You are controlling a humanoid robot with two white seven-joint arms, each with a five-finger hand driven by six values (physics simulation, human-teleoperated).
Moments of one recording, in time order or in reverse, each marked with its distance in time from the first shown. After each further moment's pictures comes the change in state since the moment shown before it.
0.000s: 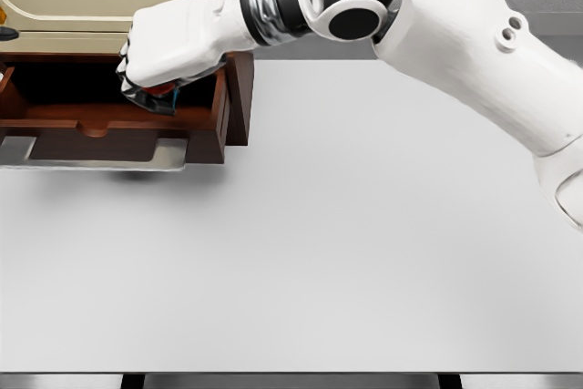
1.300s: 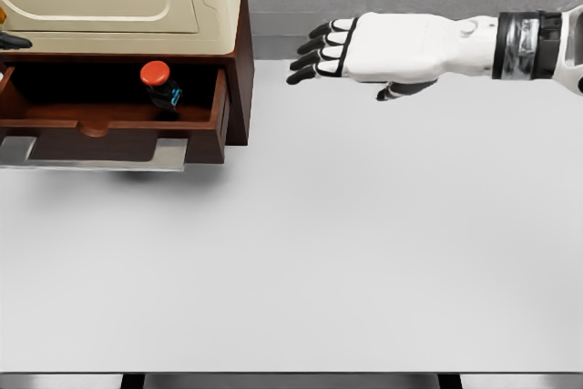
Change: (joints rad) left arm 0.000 -0.014 0.002 -0.054 -0.043 0.000 0.000; right arm 0.436 -0.610 -0.325 -0.349 -0.139 -0.001 0.000
